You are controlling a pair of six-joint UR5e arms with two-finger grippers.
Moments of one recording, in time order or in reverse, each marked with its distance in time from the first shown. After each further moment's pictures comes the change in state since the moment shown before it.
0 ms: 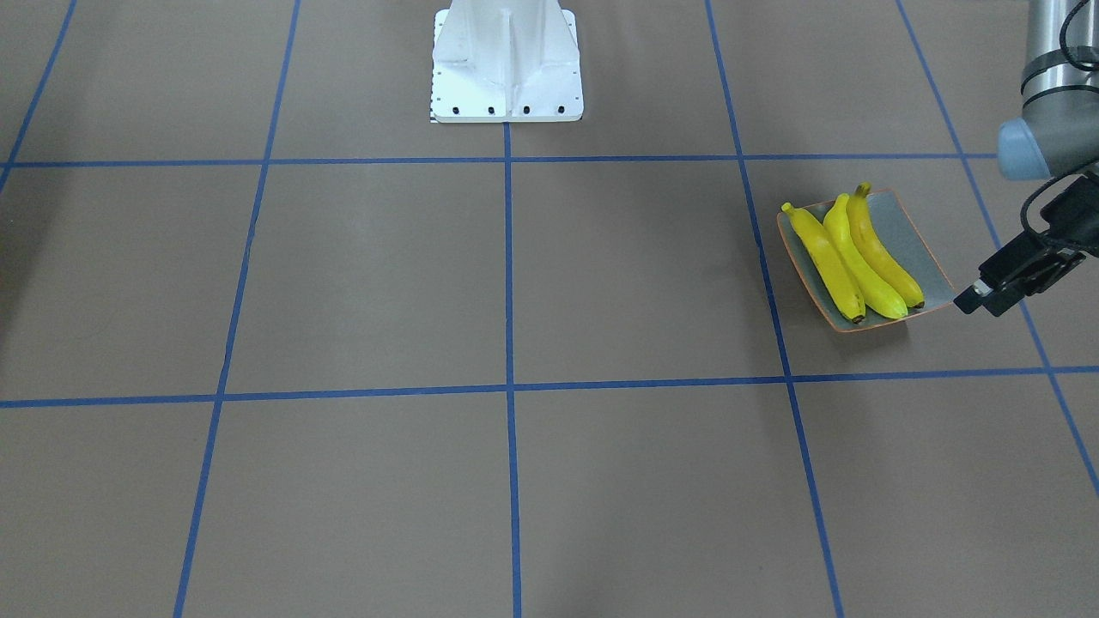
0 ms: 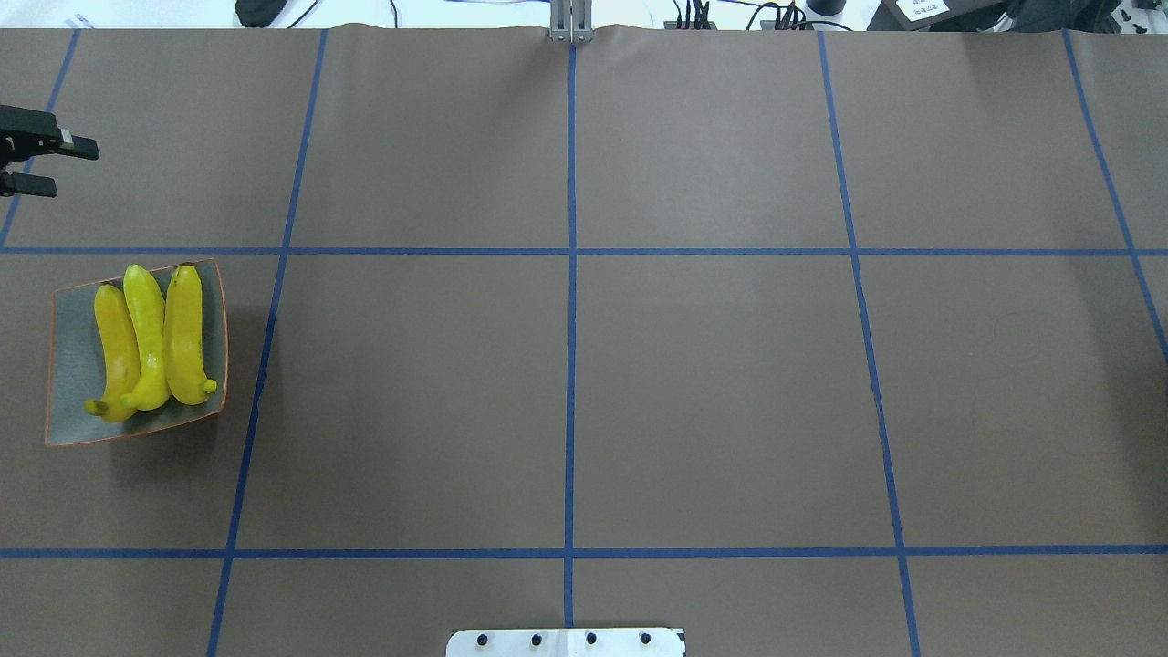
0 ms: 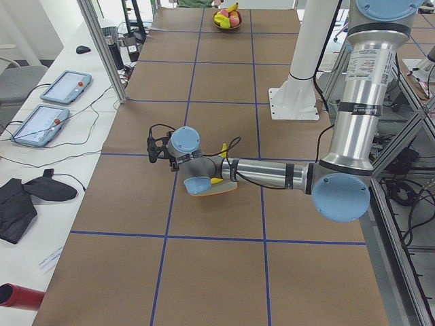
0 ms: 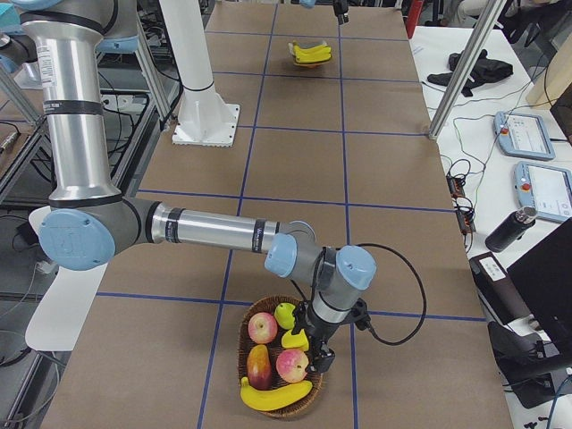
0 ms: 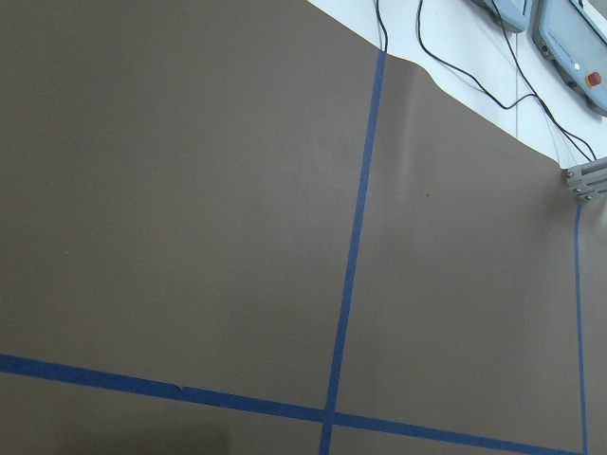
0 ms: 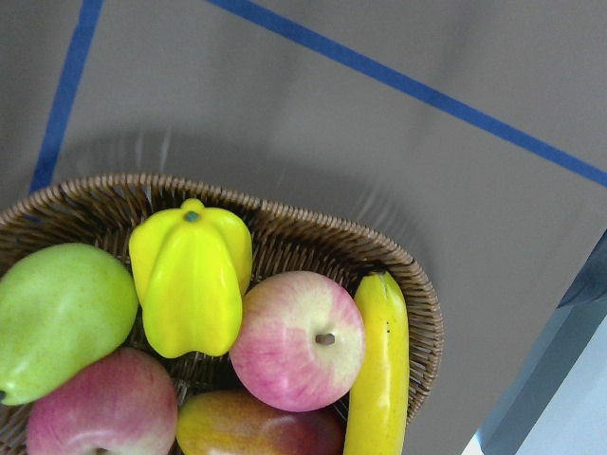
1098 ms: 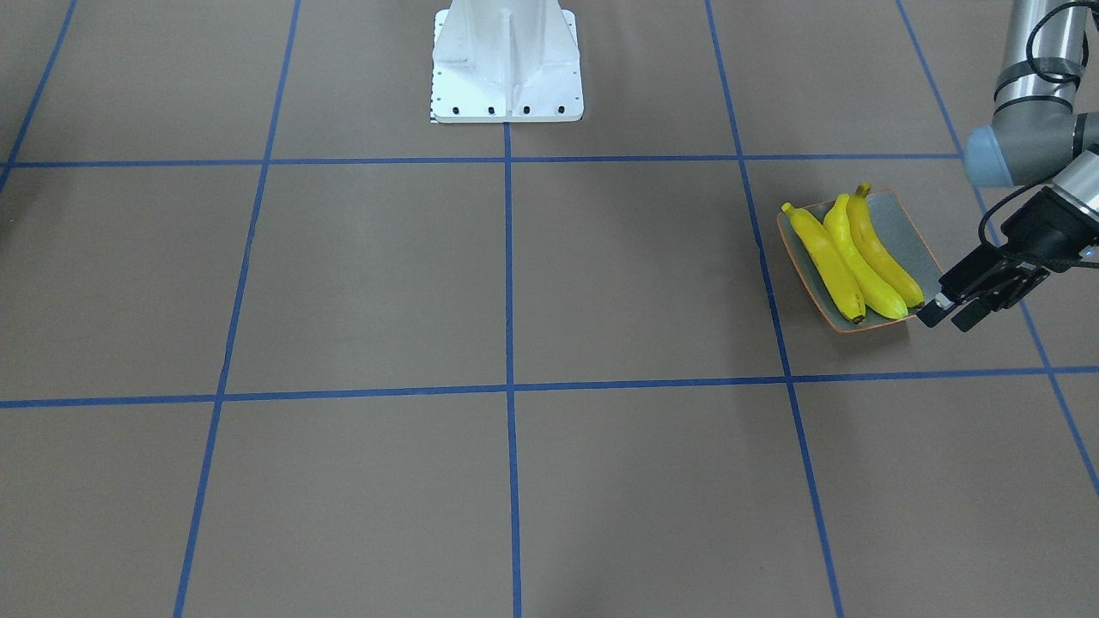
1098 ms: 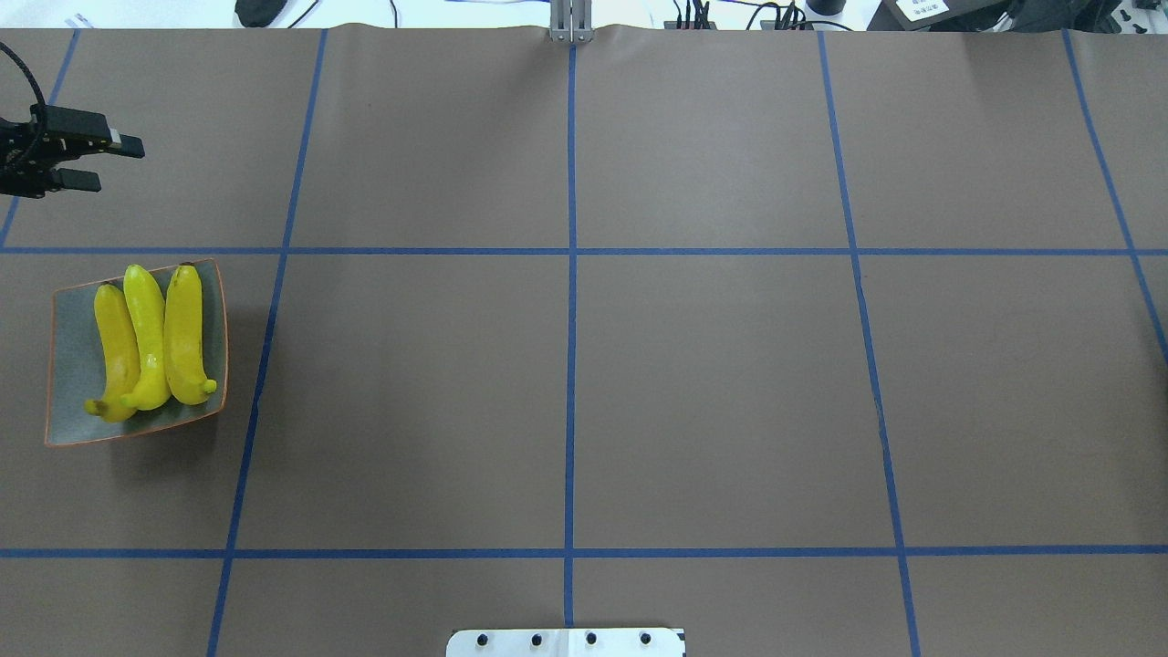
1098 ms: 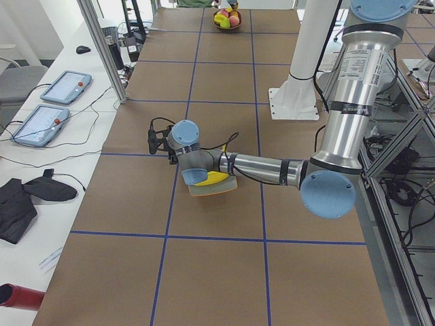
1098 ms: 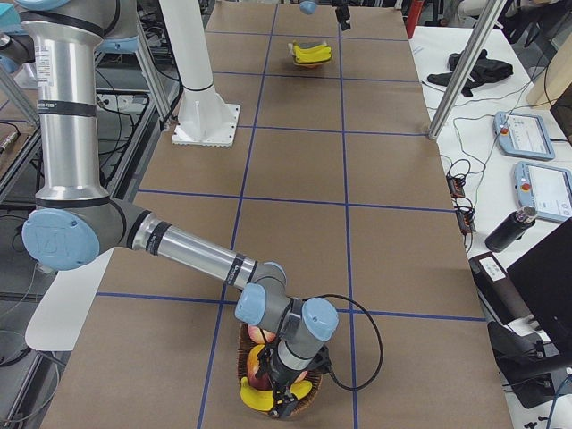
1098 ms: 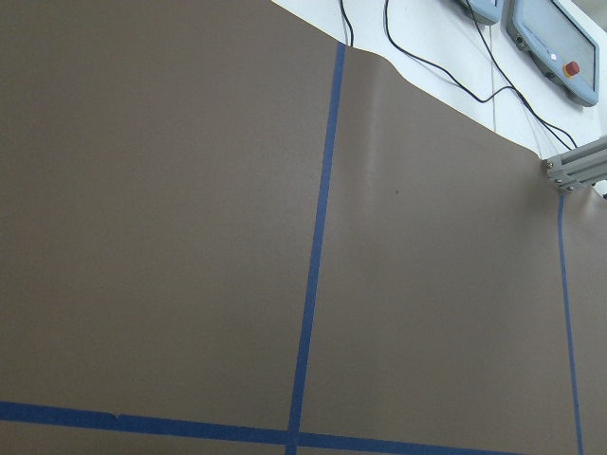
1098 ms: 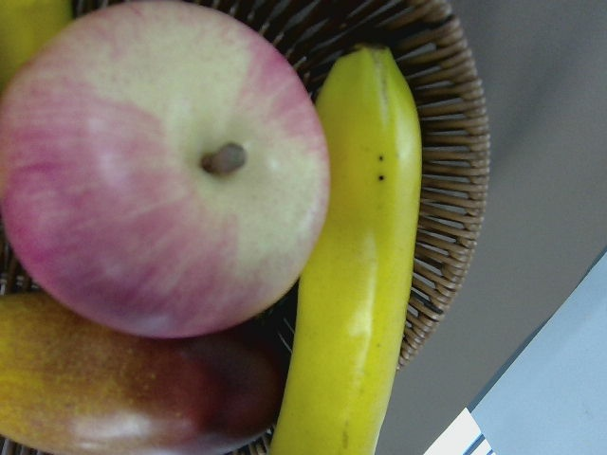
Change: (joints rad) left arm 0.060 -0.030 -0.002 -0.003 0.074 0.000; right arm -0.044 -0.065 -0.194 0.222 -0.054 -0.023
